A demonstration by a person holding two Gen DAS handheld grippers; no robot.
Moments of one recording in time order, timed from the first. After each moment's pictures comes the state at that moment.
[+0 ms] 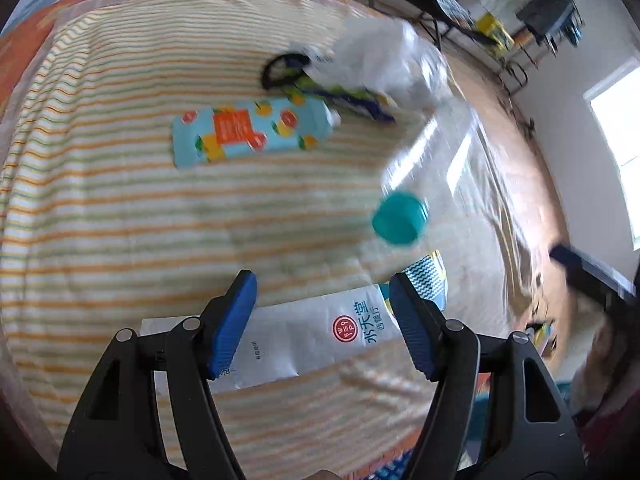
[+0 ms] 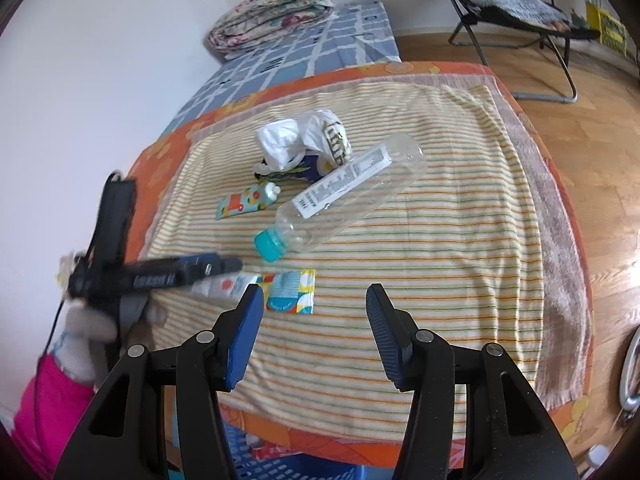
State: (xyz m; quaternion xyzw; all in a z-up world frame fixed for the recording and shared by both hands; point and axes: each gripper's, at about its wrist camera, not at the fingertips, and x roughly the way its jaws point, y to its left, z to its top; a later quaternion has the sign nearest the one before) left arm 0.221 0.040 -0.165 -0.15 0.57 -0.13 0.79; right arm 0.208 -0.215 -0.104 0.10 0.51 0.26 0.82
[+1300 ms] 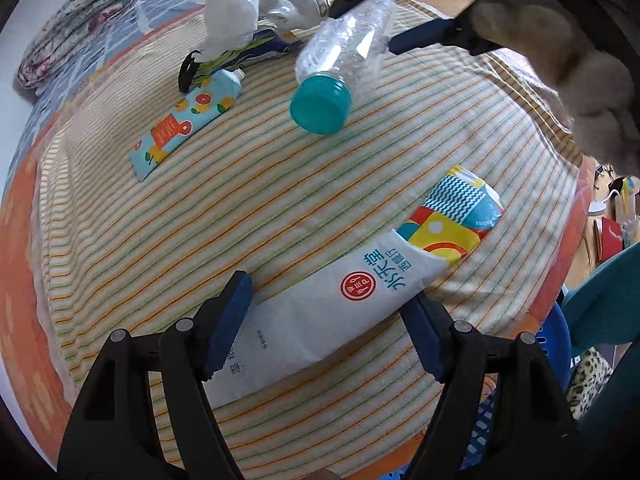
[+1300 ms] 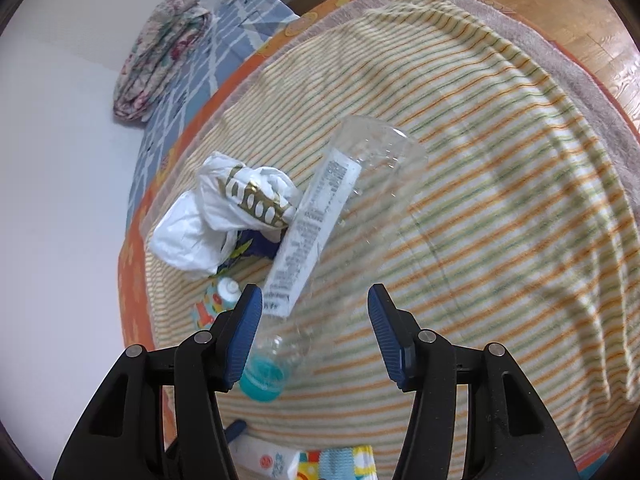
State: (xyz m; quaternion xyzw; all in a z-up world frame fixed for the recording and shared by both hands) left arm 0.168 -0.031 -0.176 0.14 0.55 -0.15 0.81; right arm 0.319 -0.191 -0.176 0.30 0.58 0.13 0.75
